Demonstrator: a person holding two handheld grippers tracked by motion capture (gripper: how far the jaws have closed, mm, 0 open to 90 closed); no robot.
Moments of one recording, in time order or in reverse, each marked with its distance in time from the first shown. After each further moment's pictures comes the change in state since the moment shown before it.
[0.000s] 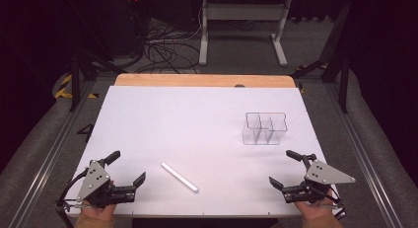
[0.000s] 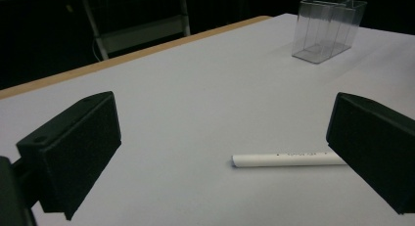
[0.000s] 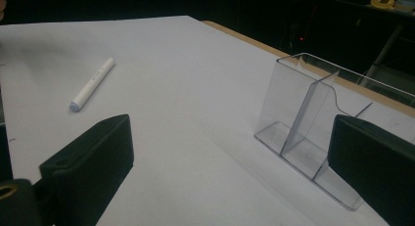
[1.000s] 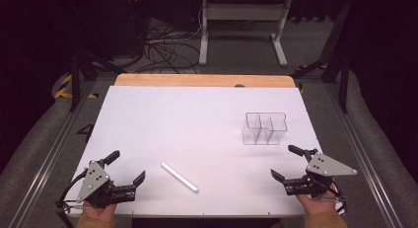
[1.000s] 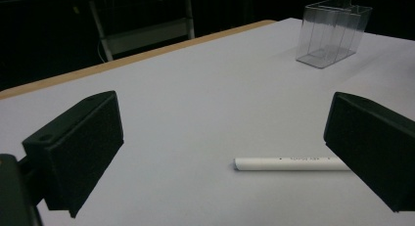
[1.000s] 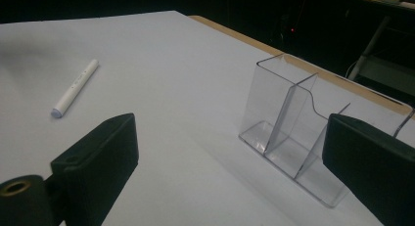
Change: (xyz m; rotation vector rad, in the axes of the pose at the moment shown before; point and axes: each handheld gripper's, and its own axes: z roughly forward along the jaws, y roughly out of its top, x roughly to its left) left arm -0.001 -0.001 0.000 -0.010 0.017 -0.023; right arm -0.011 0.014 0.002 0.037 -0.032 0.018
